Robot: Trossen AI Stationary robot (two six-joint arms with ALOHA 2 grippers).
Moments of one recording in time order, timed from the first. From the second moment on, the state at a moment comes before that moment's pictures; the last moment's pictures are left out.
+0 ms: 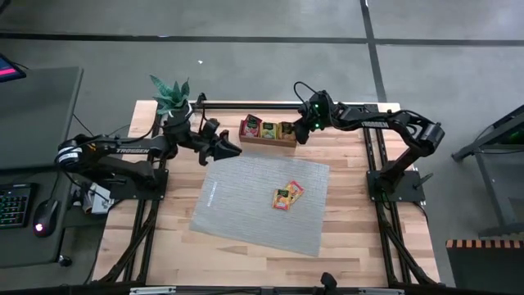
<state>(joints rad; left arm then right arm) 0.38 1.15 0.48 0.83 0.68 -0.77 -0.67 1.60 0.85 0.02 -0.29 0.08</state>
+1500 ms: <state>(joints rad) -0.23 1.57 0.83 0.23 -0.10 -0.53 -0.11 1.31 0.81 -0.46 -0.17 0.29</state>
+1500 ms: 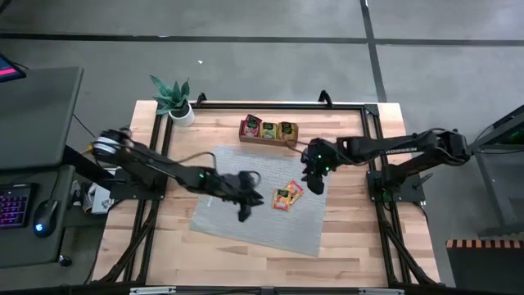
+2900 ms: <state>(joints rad) -0.21 2.11 1.44 -0.34 -0.24 -0.50 -0.04 1.32 0.57 0.02 -0.19 0.58</state>
